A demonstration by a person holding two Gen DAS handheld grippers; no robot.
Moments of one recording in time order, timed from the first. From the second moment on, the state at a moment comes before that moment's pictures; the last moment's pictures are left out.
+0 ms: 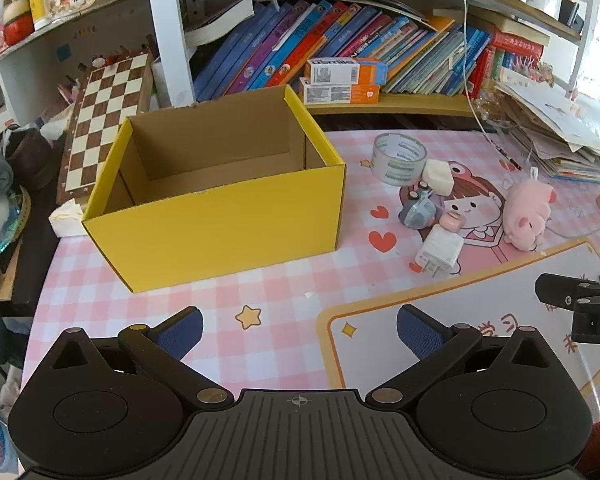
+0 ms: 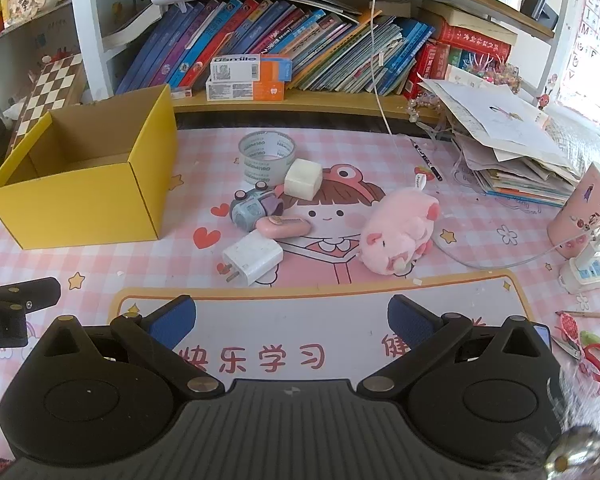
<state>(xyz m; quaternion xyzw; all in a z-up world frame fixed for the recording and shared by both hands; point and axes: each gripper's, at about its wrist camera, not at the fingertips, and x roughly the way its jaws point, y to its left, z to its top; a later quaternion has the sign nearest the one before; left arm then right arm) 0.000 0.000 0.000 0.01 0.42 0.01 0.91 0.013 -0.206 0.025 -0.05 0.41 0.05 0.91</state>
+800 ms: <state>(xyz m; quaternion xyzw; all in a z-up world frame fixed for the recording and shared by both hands) 0.001 0.002 -0.001 -0.01 0.43 0.01 0.90 0.012 -0.206 0.026 -0.05 0.41 0.05 0.91</state>
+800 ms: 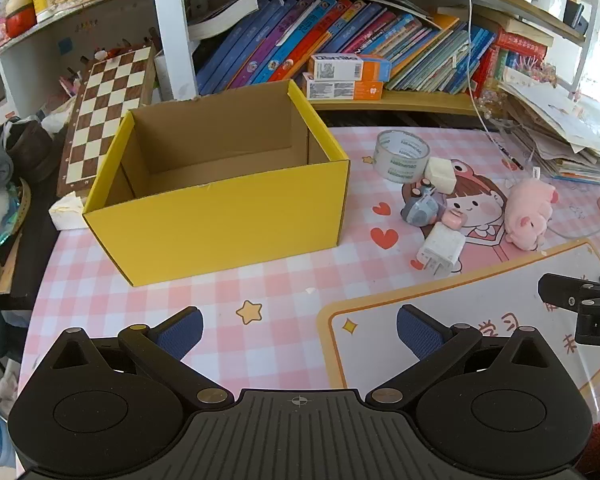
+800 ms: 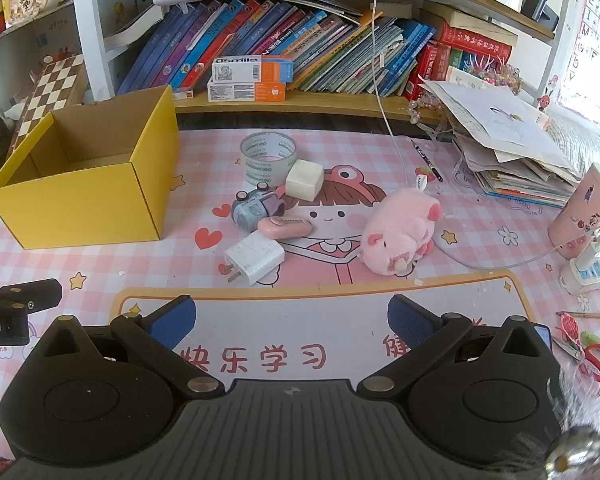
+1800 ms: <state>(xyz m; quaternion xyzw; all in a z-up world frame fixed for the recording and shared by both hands) 0.002 0.003 -0.001 -0.01 0.43 0.00 0.90 0.012 -0.206 0.025 -0.04 0.41 0.05 0.91</state>
